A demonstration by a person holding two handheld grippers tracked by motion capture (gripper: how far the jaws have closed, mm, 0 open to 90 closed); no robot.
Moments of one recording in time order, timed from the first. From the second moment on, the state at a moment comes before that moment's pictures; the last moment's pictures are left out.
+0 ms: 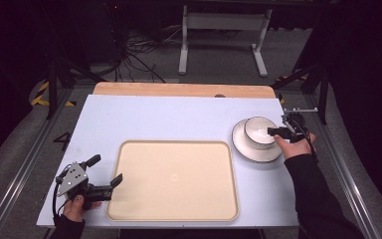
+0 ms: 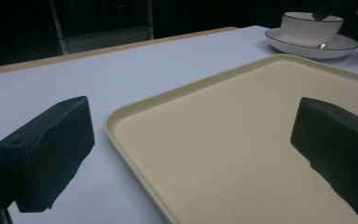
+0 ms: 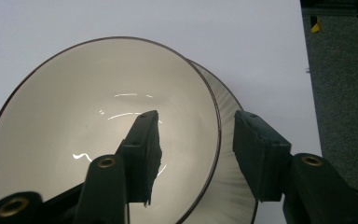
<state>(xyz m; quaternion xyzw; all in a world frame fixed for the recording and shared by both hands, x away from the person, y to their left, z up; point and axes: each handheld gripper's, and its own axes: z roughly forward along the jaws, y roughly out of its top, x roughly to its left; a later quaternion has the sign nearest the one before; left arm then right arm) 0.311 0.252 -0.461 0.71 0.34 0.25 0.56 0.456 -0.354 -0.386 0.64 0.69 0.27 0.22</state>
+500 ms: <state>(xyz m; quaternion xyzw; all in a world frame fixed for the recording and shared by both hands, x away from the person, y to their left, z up) 0.311 0.252 -0.461 0.71 0.34 0.25 0.56 0.473 -0.357 -0.393 0.66 0.70 0.24 0.16</state>
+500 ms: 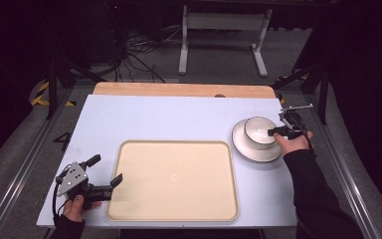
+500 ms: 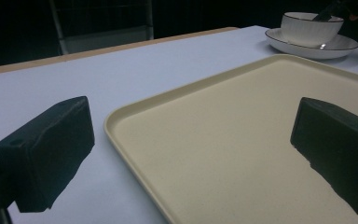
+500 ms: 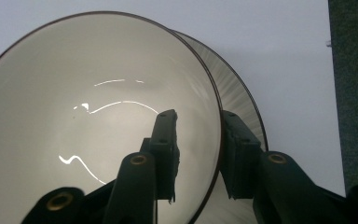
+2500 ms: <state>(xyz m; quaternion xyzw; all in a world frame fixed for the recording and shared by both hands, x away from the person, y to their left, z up) 0.311 0.251 -0.460 0.71 0.34 0.25 0.56 0.465 -0.362 -0.343 0.65 0.72 0.22 0.10</state>
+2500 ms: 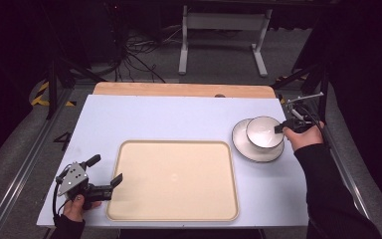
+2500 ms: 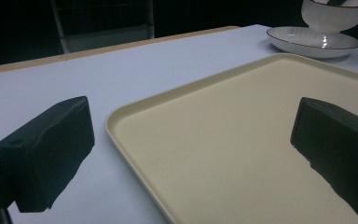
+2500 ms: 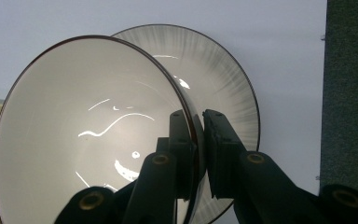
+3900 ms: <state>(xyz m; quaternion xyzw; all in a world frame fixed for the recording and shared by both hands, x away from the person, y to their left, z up) 0.311 0.251 -0.460 0.71 0.34 0.25 0.56 0.435 -0.269 -0.308 0.52 0.81 0.26 0.06</state>
